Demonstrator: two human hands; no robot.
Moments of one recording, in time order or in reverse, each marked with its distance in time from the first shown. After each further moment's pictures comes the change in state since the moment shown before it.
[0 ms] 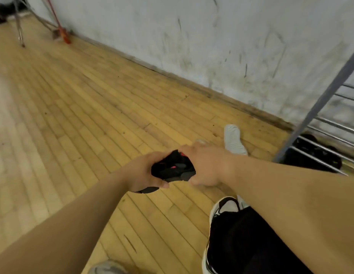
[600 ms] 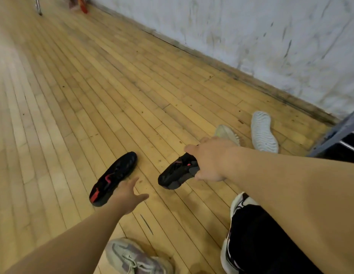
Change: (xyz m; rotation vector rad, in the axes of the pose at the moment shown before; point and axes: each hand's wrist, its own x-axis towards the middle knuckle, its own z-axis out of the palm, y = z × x) left_hand -0.059 -0.199 0.091 0.006 0.188 -0.695; right_hand 0.055 -0.056 0.025 -0.252 -0.104 -0.015
